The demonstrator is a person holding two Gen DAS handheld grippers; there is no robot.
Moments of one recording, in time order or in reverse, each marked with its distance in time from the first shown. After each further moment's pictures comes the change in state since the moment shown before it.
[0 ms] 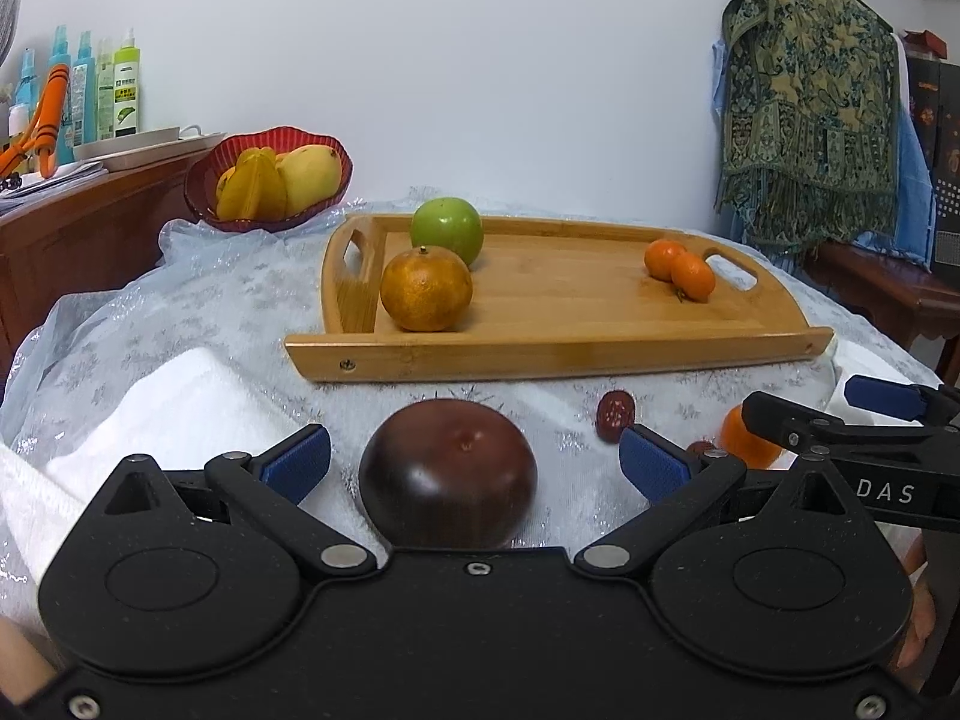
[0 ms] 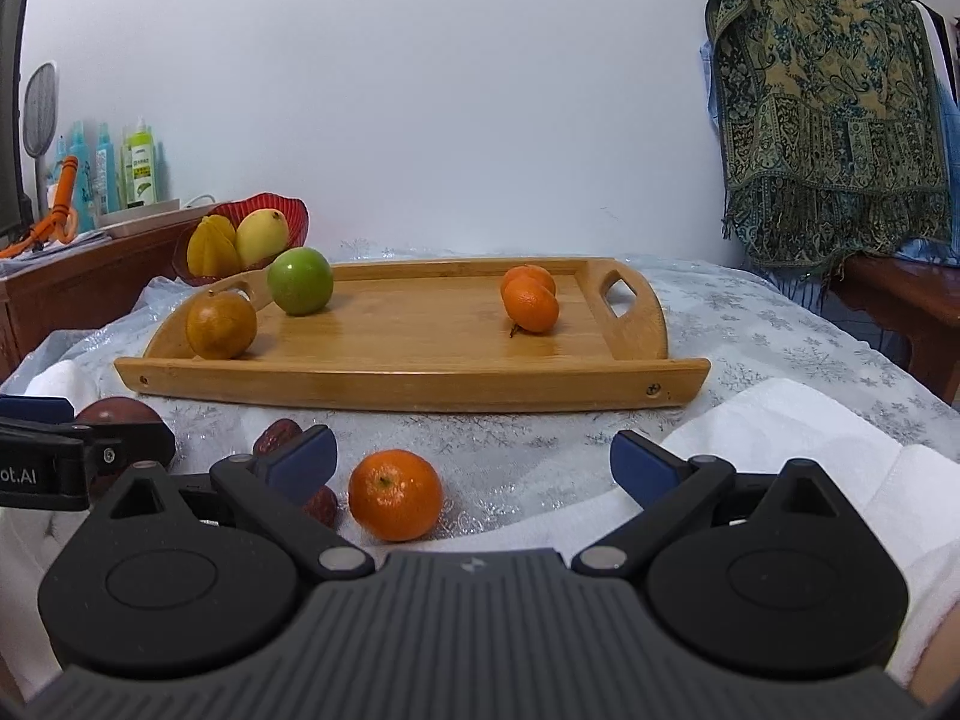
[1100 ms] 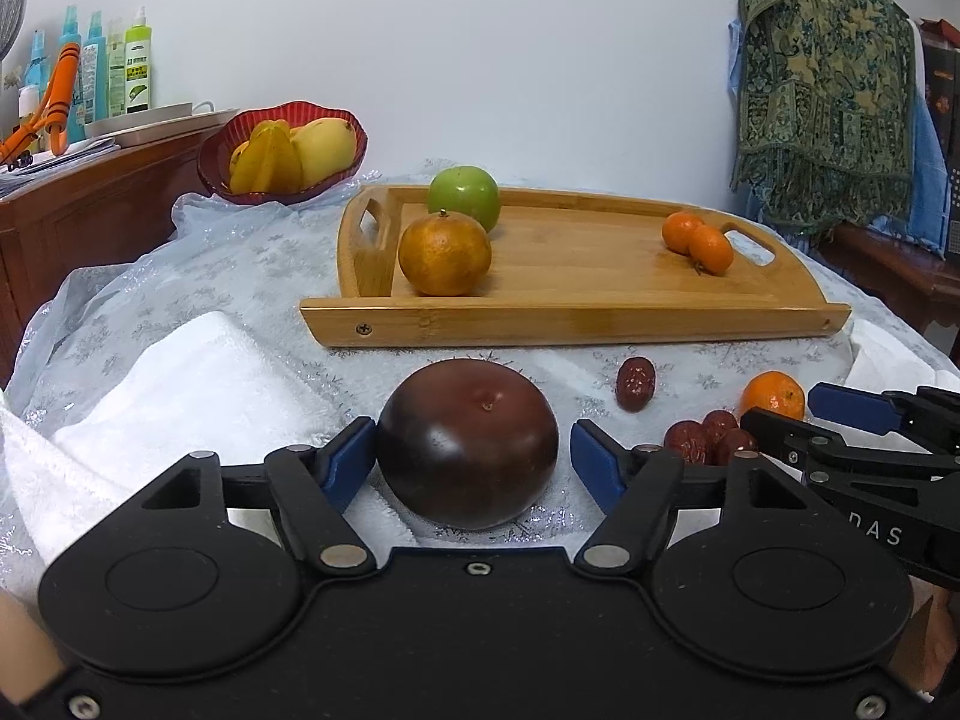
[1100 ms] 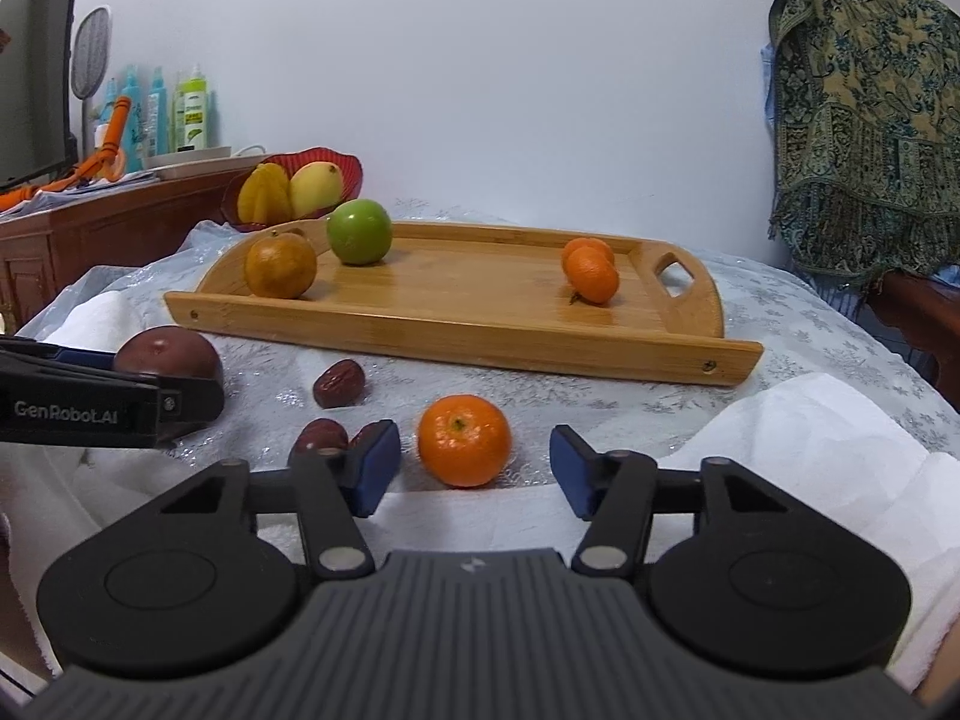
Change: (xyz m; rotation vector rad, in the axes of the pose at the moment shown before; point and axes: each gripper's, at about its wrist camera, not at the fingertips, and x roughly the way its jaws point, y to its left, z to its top) left arm 0.007 0.004 -0.007 -0.006 0.045 0.029; right arm -0.004 0.021 -0.011 -0.093 0.058 0.075
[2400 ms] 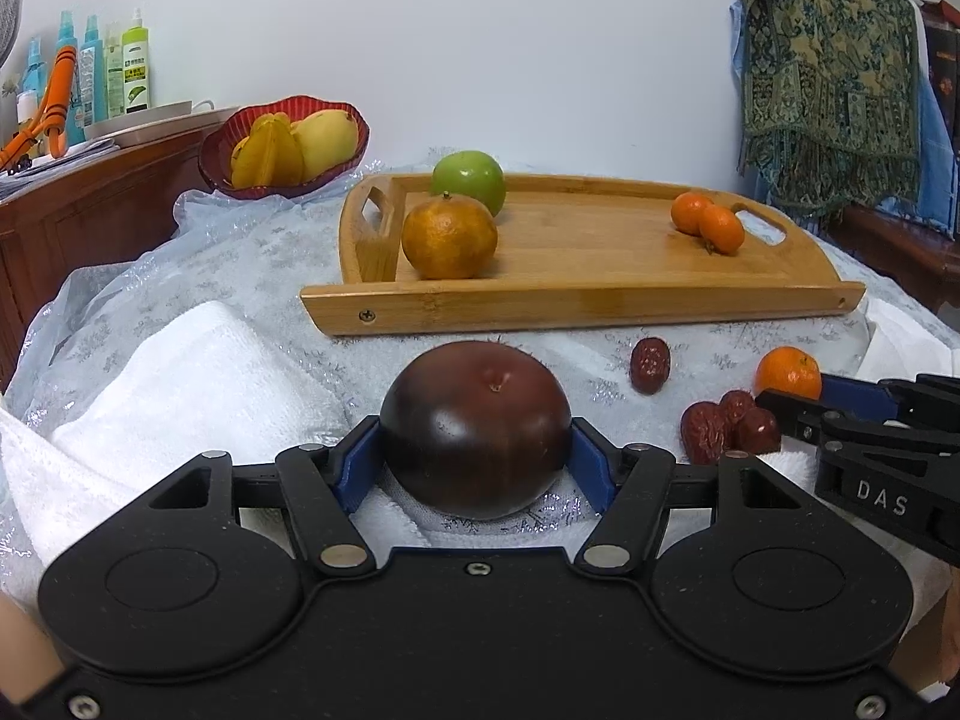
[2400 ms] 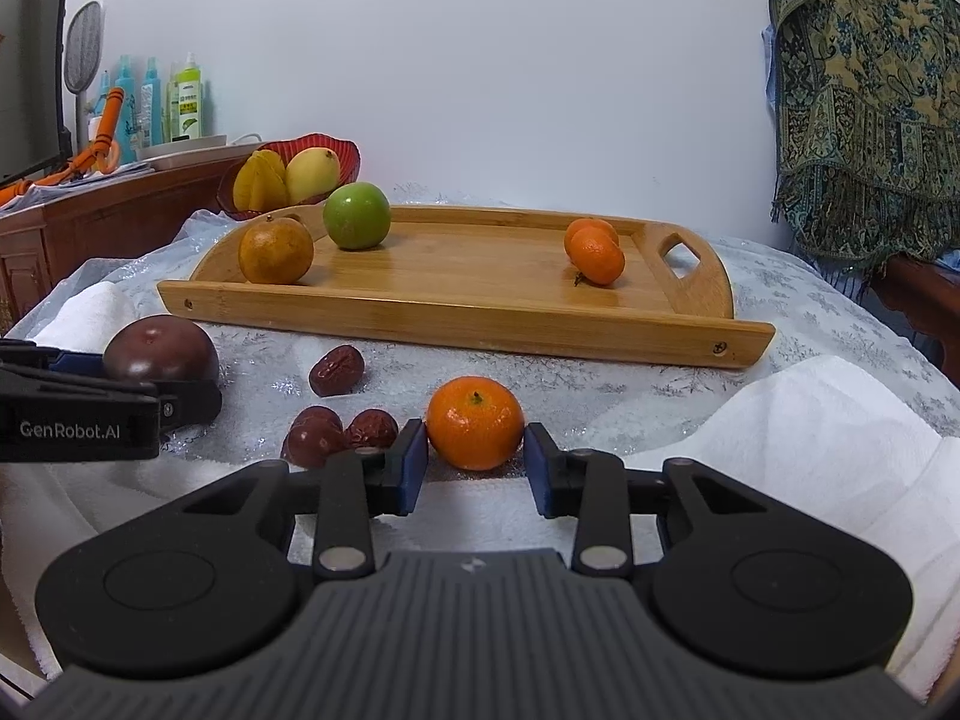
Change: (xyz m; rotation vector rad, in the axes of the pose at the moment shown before) left arm 0.008 -0.002 -0.005 0.023 0.016 0.022; right arm 0.010 0.000 -0.002 0.019 0.027 -0.007
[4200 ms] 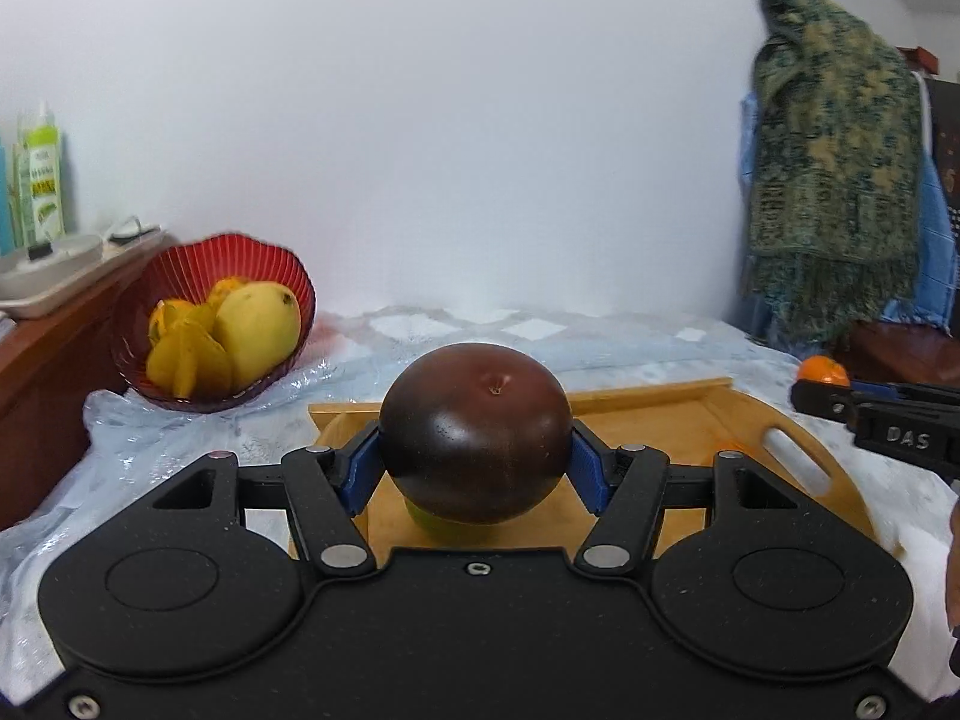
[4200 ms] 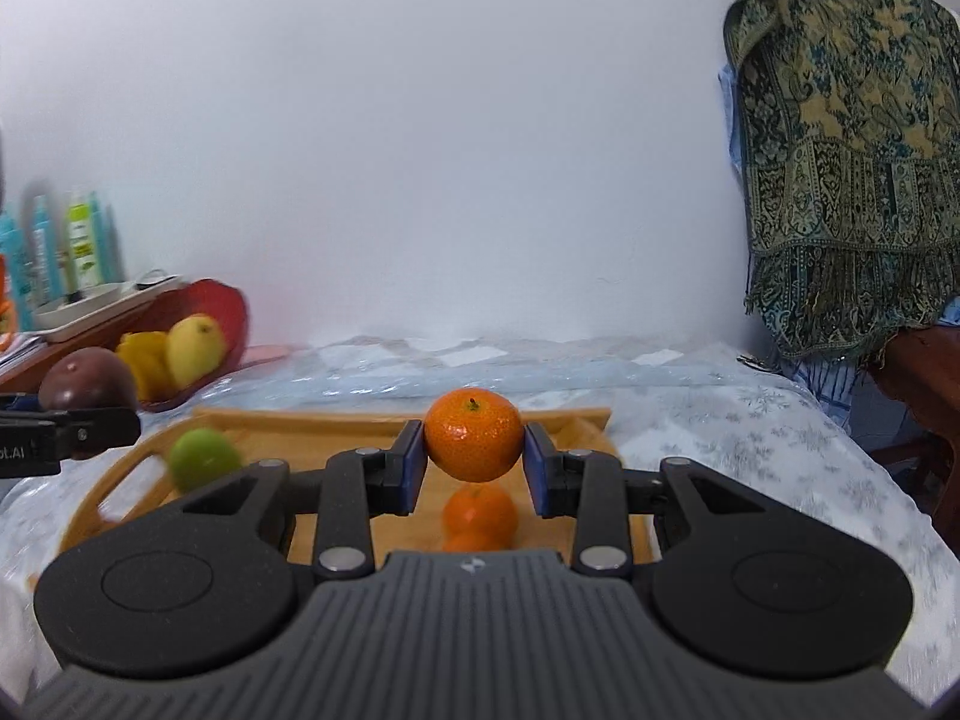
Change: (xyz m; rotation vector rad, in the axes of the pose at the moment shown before) left arm 0.108 0.019 0.195 -0.006 -0.088 -0.093; right arm 0.101 -0.095 0.153 0.123 -0.081 -0.058
